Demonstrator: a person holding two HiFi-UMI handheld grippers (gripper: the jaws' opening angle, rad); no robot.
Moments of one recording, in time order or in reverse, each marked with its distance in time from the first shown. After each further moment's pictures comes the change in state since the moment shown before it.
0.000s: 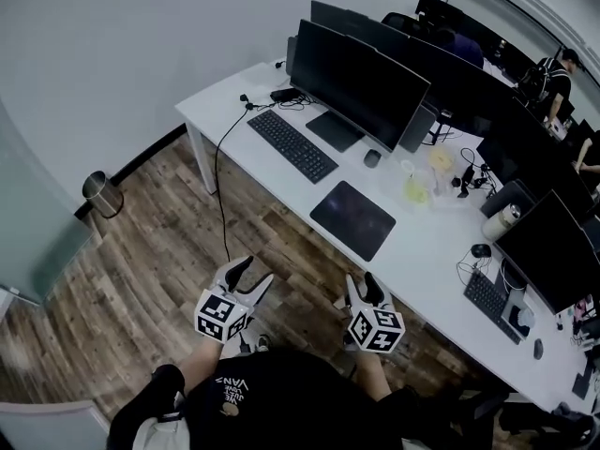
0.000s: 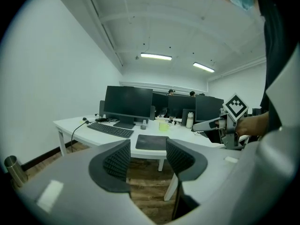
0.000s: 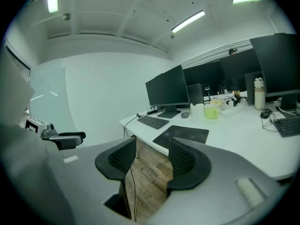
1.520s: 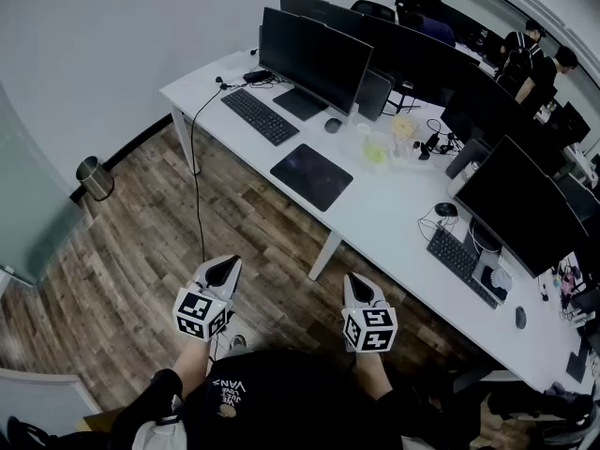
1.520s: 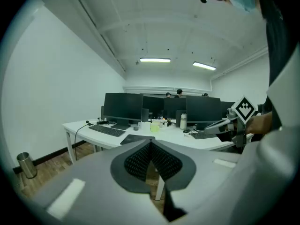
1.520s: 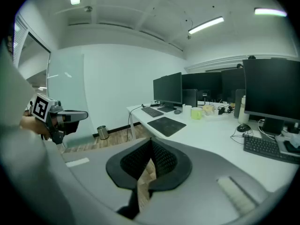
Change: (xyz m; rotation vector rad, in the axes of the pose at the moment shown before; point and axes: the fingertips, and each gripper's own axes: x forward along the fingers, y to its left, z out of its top) left arm -0.074 -0.158 -0.010 0.019 -0.036 0.135; right arm -0.174 -0.073 -0.042 -0.223 0.092 0.083
